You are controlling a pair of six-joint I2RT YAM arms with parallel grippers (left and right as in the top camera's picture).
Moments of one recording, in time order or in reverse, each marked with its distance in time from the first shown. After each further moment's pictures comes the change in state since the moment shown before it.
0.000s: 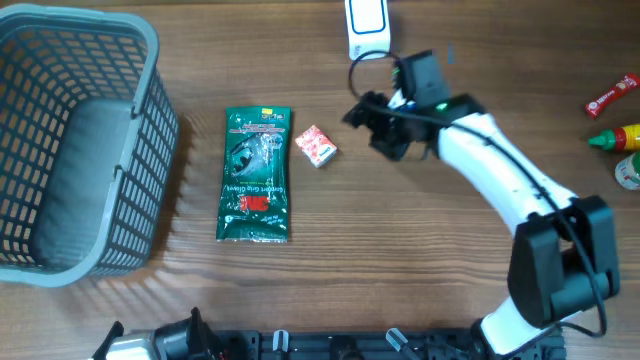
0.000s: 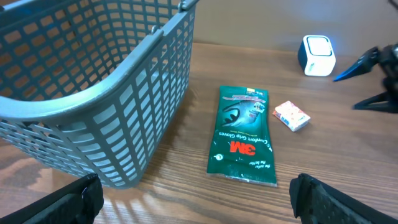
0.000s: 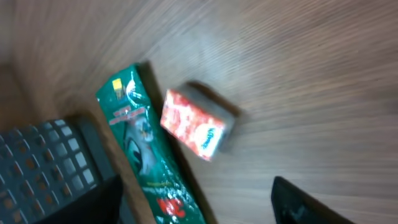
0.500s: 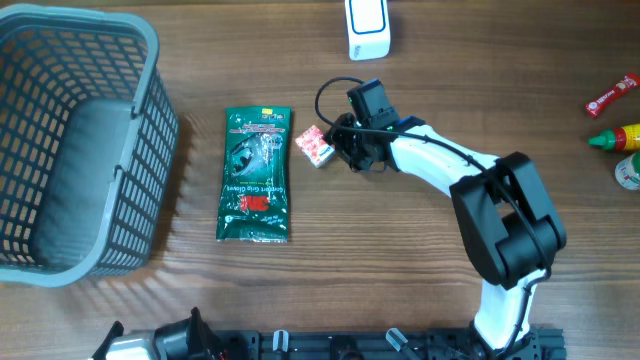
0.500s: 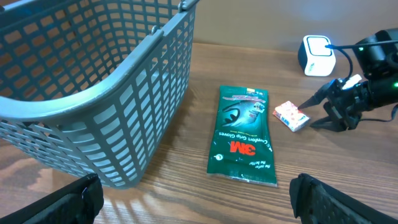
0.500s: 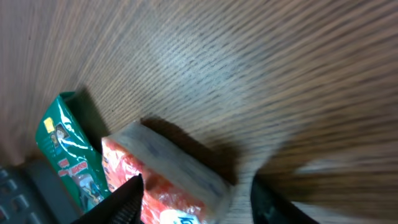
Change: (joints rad) left arm 0.000 0.000 0.000 0.000 0.000 0.000; right arm 0.108 0.248 -0.038 0.293 0.087 0.172
